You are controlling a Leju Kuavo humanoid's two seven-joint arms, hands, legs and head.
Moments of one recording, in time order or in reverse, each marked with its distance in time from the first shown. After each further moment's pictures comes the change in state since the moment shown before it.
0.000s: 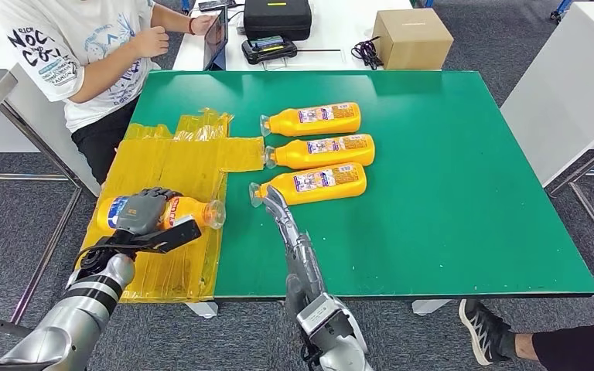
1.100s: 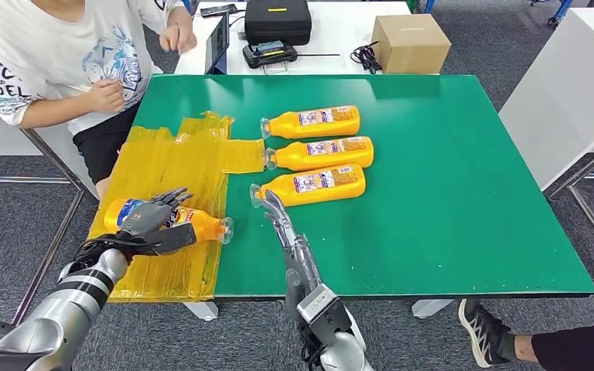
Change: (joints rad) left arm -0.045 0.053 -0.082 0.079 0.070 -0.330 -0.024; right arm 0.001 0.010 -0.025 0.041 -0.034 0.053 0.028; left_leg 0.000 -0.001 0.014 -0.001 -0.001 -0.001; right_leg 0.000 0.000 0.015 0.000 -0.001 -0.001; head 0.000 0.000
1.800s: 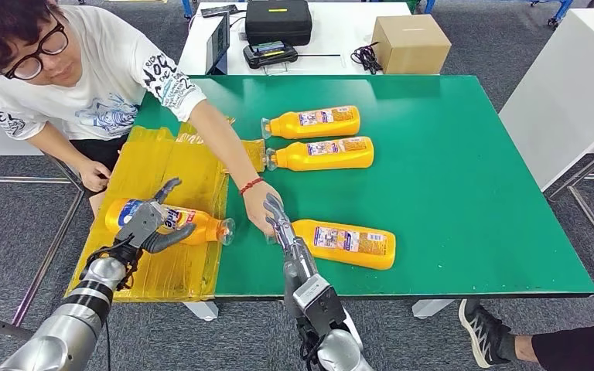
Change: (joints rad) left arm 0.090 -0.038 0.096 -0.116 0.550 0.009 -0.132; right arm -0.022 0.011 -0.011 0.086 -0.020 -0.029 0.011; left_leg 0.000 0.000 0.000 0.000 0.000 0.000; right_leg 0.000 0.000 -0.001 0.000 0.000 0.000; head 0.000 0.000
